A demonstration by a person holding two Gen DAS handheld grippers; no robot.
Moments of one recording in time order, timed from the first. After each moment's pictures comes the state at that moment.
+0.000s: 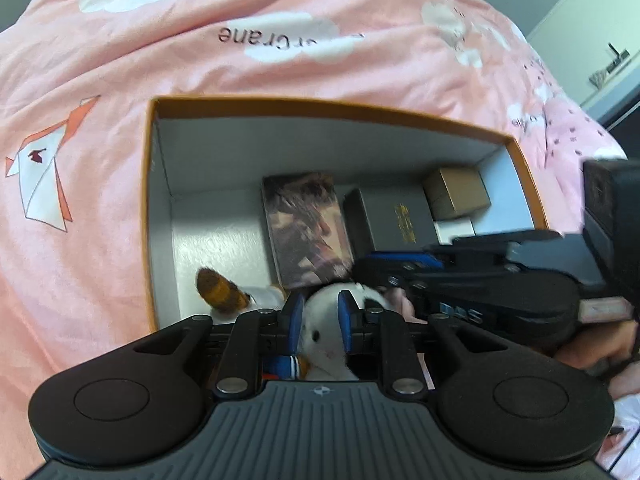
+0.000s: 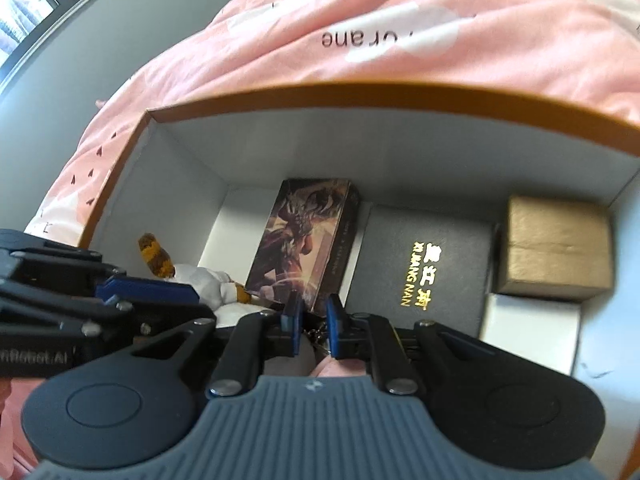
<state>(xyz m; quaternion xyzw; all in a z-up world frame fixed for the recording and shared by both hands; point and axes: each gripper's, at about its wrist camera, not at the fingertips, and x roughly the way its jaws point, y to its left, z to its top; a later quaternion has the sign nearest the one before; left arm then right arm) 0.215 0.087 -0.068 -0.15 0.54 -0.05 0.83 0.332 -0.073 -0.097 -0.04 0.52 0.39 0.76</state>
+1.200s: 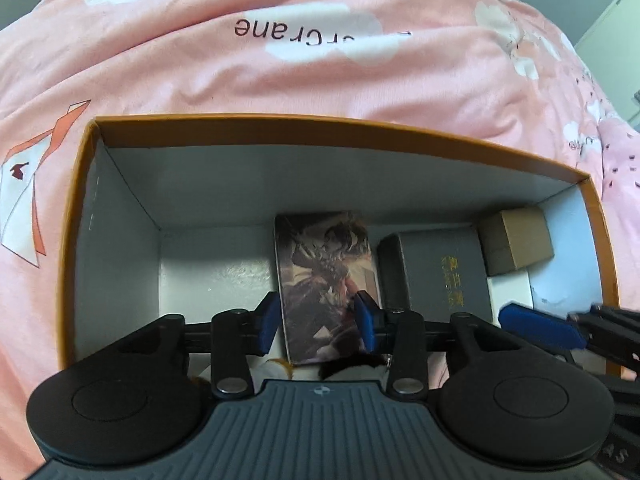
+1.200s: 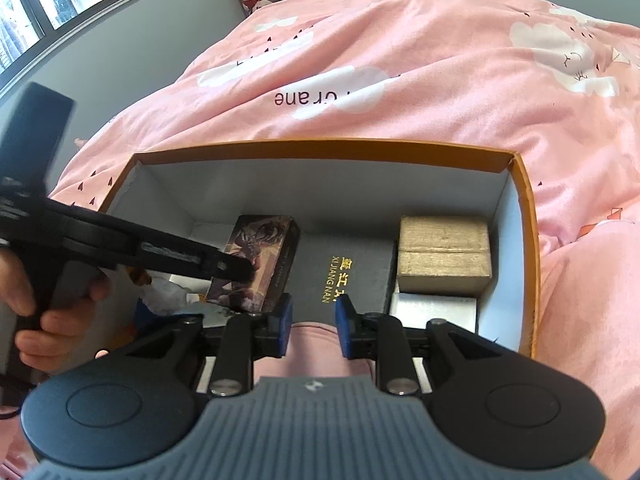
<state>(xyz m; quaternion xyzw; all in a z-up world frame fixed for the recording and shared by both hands) 0.265 0.076 -0.098 -0.15 0.55 0.02 0.82 0.313 -0.124 -0.066 -0.03 0.45 0.35 0.82</state>
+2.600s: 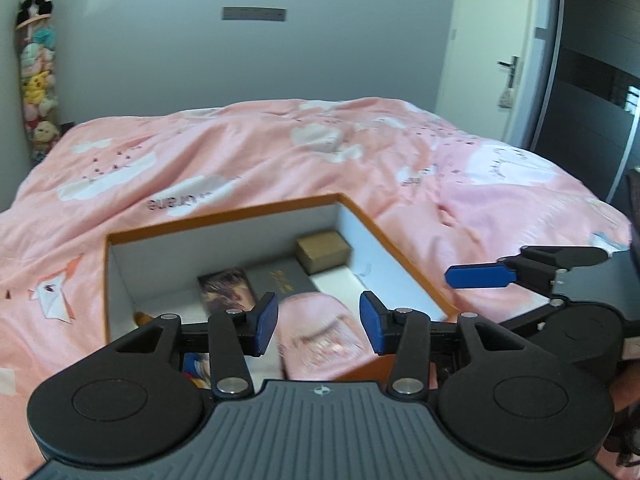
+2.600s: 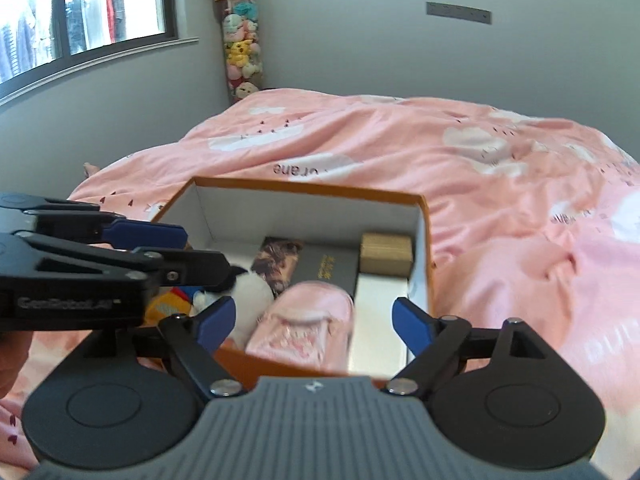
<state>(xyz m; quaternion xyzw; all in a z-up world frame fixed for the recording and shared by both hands) 0.086 -0.026 -0.001 -0.02 0.31 -0.11 0.94 0.154 -0.191 -0.011 -0.06 0.30 0.29 0.91</state>
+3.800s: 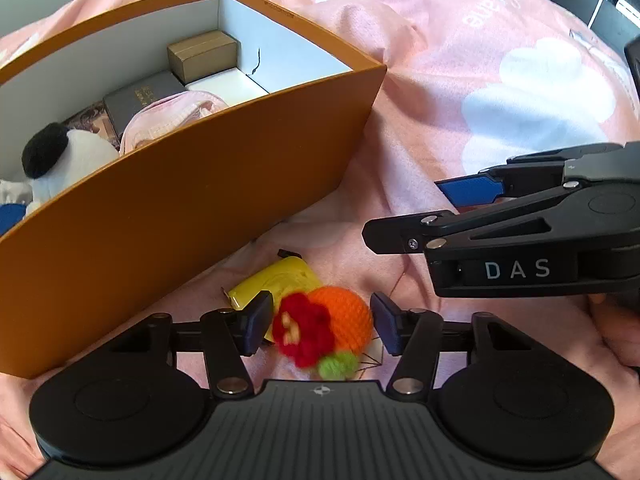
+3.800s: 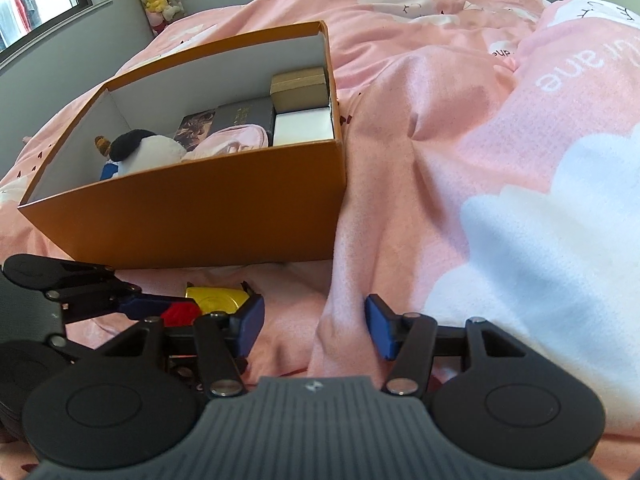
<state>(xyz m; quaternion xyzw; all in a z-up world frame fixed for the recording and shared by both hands) 0.086 -0.090 -0.119 0.05 0.49 -0.20 0.85 0.144 -0.242 -0.104 -0.01 0.44 0.20 0.87</state>
